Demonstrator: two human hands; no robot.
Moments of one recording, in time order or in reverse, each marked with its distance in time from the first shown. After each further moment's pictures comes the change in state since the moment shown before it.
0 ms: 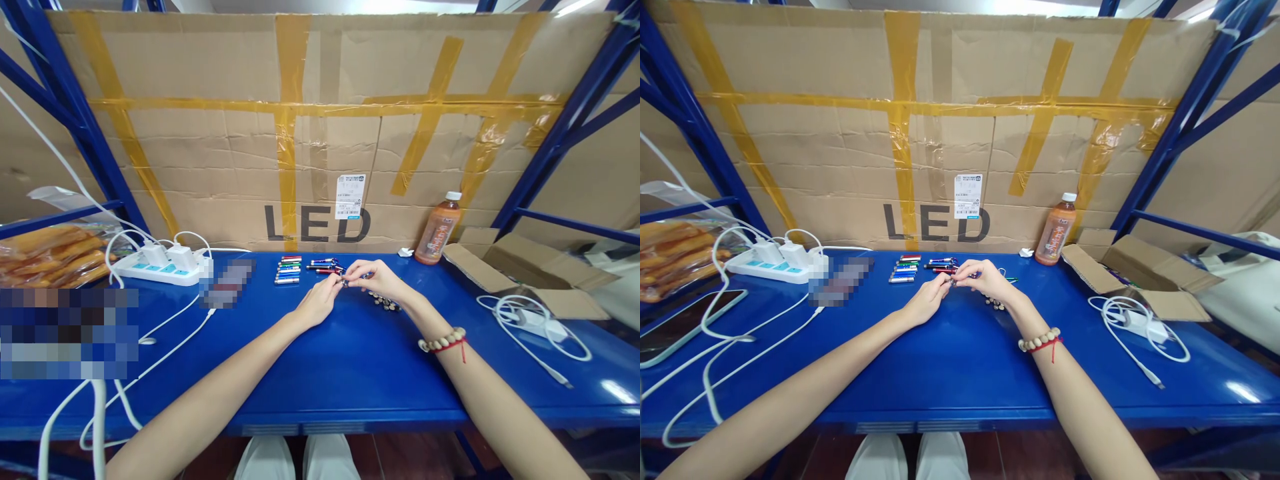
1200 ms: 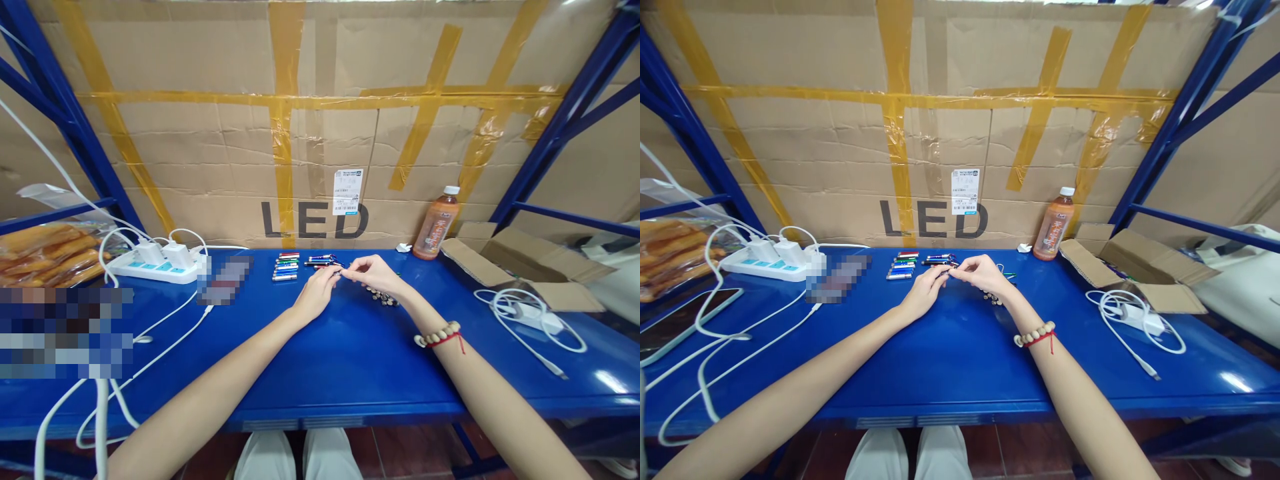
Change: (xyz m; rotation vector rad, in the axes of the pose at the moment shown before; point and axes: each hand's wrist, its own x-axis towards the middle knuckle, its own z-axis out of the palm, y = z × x) left_hand 0.004 0.001 0.003 0.020 0.180 0.099; right_hand 0.001 -0.004 0.007 -0.035 0.121 0.309
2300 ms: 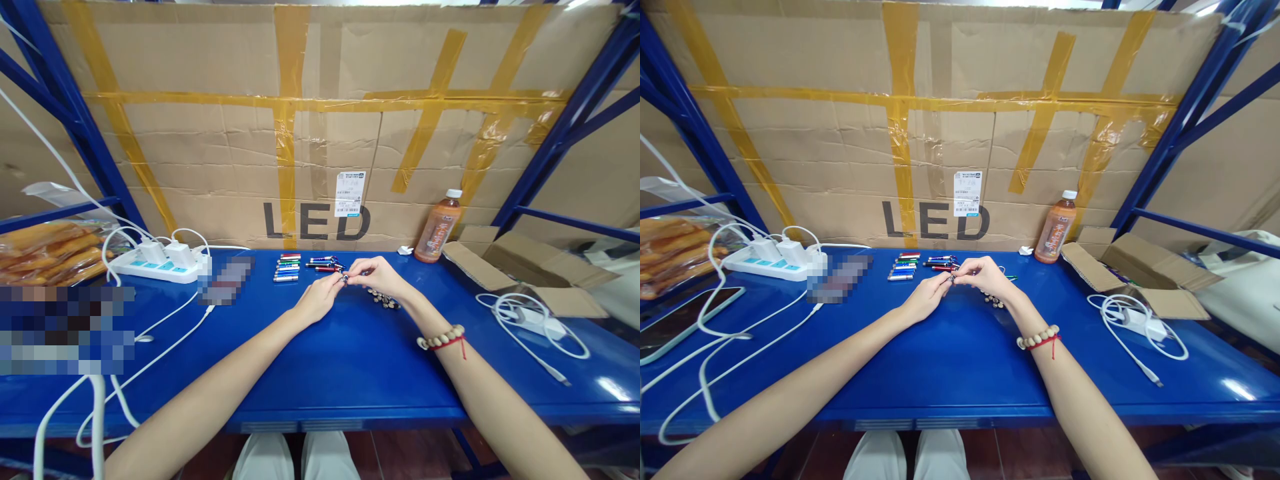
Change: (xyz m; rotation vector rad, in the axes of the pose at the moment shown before) left_hand -0.003 0.002 -0.003 0.023 -0.158 -0.050; right_hand 0.004 0.006 -0.006 0.102 -0.077 -0.280
